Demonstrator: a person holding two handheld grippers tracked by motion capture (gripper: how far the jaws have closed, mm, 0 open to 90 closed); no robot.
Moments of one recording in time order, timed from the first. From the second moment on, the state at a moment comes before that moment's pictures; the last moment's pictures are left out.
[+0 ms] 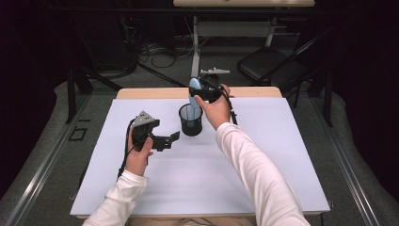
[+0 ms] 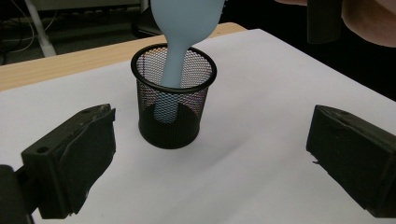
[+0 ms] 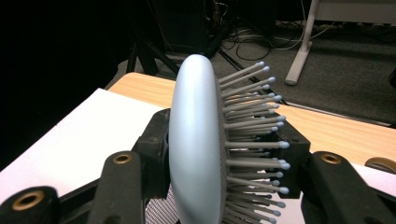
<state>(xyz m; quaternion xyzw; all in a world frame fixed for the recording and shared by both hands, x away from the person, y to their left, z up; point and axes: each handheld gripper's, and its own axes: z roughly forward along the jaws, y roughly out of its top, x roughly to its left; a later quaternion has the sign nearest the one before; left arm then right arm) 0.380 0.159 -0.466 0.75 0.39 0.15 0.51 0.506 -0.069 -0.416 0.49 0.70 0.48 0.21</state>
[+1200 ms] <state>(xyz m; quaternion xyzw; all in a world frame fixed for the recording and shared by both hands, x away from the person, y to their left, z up) 0.381 0.159 -0.467 0.75 0.39 0.15 0.51 0.501 -0.064 -0.417 0.47 0.72 0.46 0.21</state>
